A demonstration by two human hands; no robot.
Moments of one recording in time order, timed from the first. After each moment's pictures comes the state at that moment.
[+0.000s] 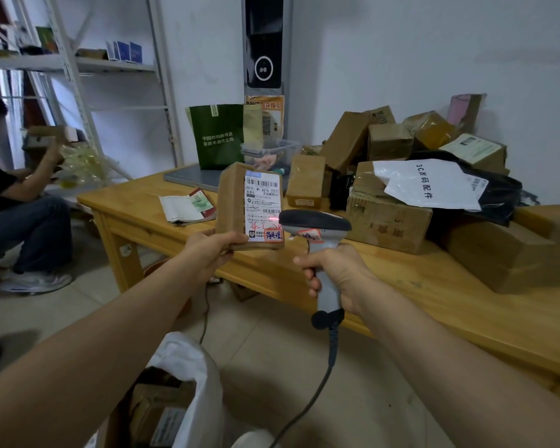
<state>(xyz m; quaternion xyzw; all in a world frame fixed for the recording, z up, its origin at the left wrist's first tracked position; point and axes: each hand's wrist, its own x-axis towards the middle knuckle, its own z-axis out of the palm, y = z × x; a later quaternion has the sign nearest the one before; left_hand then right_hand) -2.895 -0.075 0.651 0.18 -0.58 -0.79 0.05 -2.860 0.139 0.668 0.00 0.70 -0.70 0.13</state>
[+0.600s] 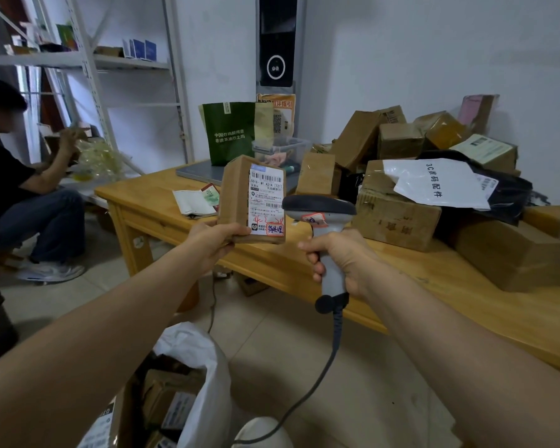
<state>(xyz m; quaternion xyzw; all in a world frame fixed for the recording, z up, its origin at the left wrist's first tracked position) -2.892 -0.095 0.649 0.18 -0.60 -0.77 0.07 -2.847 0.129 0.687 -0.01 0.72 -0.69 0.12</state>
